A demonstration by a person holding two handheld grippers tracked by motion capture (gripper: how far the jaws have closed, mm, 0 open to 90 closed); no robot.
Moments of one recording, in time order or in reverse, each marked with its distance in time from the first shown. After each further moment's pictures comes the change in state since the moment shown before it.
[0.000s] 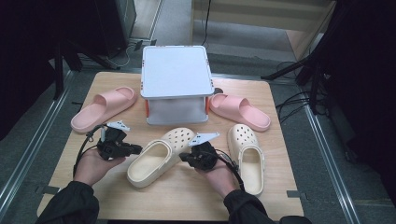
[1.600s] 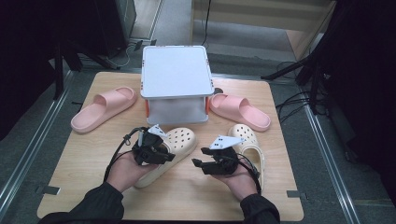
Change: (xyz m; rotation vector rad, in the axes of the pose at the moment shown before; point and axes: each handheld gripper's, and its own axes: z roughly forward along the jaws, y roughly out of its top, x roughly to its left) left arm -0.087 0.044 0.031 0.009 -0.009 0.106; right arm -0.006 -0.019 -0.059 -0.092 -0.056 -0.015
